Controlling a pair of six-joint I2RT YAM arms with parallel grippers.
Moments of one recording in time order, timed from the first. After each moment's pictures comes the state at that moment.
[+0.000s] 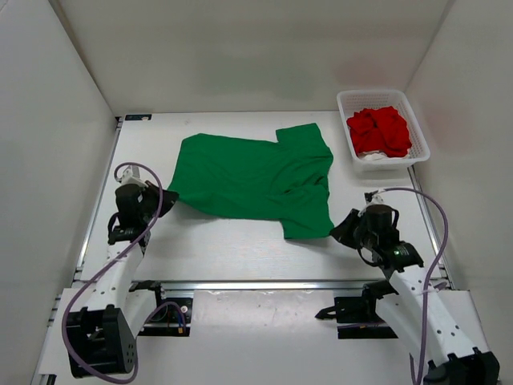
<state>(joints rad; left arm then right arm) 0.08 0.92 0.47 0.01 0.24 -0.70 0.20 0.66 0.42 -0.46 -0.19 0.60</state>
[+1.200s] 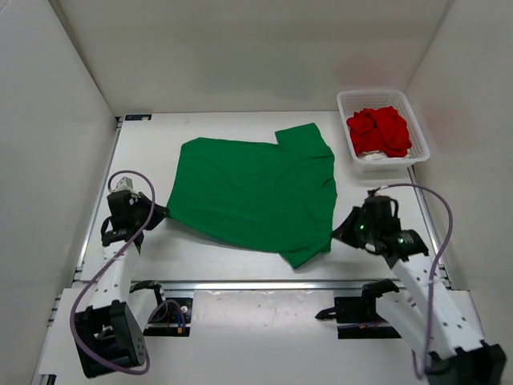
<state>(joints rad) 0.22 0.90 0.47 -0.21 0.28 -0.59 0.36 0.68 0.60 -0.79 -0.10 0.77</state>
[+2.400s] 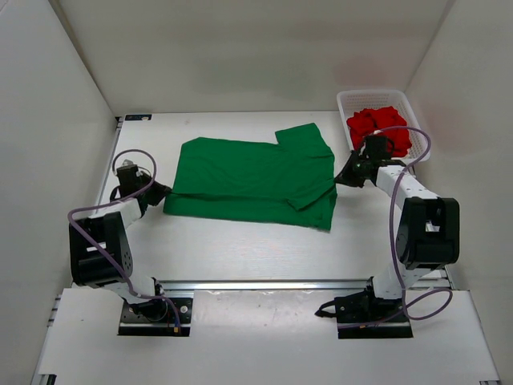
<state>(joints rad) 0.19 1.52 0.70 0.11 0.22 -0.77 0.00 1.63 1.08 -0.33 -0.27 0.48</state>
